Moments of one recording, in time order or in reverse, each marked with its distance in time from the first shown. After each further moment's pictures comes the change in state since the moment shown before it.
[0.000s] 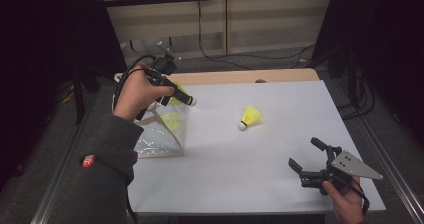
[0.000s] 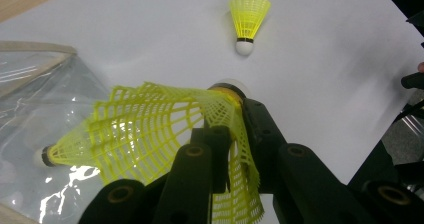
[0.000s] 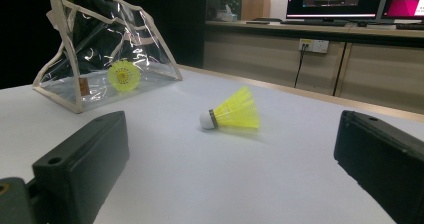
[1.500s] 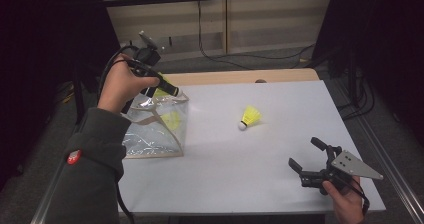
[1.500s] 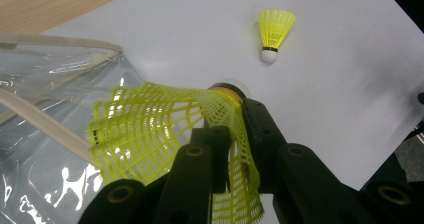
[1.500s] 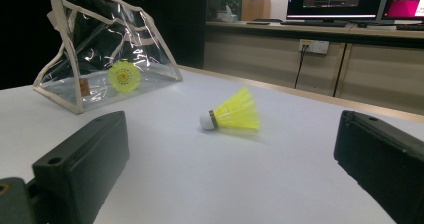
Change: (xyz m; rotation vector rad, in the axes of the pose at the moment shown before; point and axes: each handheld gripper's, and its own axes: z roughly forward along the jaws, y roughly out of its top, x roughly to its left) left arm 0.016 -0.002 -0.034 -0.032 0.074 -0.049; right arm 0.000 0.001 0.000 -0.005 0.001 0.002
